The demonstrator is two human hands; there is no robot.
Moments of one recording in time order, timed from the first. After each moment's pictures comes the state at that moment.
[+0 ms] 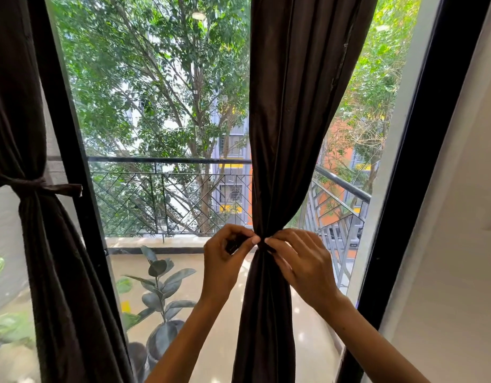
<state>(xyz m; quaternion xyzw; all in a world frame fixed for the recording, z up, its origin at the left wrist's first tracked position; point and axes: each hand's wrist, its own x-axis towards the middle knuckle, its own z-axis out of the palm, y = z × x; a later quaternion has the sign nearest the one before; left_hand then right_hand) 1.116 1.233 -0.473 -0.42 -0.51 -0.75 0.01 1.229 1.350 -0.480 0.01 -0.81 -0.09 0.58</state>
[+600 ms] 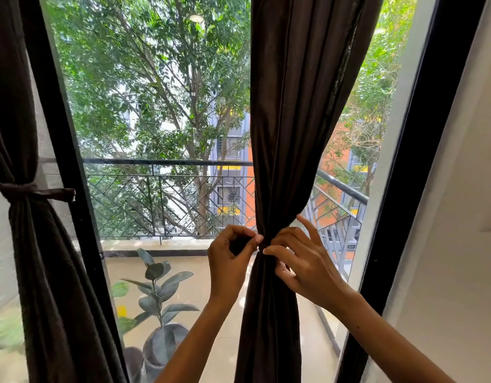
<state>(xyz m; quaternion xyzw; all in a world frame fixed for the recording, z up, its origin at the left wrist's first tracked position) 1.121 1.251 -0.477 -0.39 -0.50 -0.77 0.00 1.237 1.364 -0.464 0.07 -0.86 -0.15 0.49</state>
